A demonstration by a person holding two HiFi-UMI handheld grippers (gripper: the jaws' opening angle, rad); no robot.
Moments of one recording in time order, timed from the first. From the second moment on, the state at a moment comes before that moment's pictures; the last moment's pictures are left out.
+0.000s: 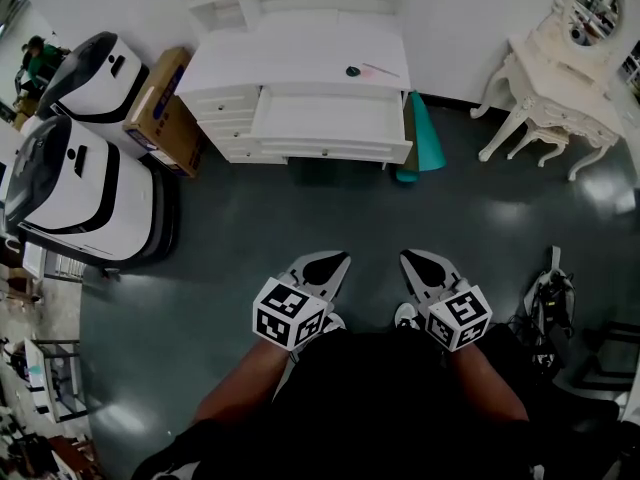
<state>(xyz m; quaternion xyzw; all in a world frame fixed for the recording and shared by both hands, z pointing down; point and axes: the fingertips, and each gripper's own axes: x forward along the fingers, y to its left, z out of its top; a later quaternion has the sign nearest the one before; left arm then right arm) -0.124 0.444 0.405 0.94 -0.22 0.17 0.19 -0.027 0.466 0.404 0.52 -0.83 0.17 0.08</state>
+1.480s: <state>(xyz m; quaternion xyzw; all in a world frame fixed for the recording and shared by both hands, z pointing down) -0.137 0.397 0.418 0.93 -0.24 0.17 0.22 -0.031 0.424 0.425 0.51 -0.83 0.21 0.07</state>
